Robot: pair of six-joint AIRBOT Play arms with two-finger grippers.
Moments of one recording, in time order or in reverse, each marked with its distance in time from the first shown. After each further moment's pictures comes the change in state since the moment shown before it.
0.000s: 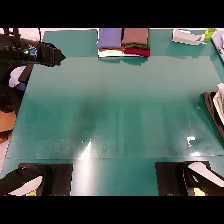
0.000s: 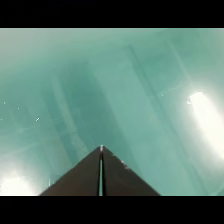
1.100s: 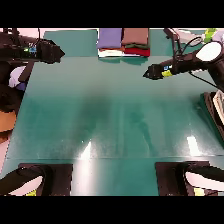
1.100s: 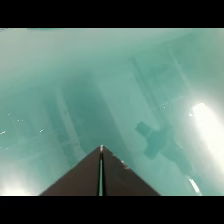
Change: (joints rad) left arm 0.000 0.000 0.000 0.007 0.048 0.000; right arm 1.346 -0.254 0.111 0.411 -0.066 -0.007
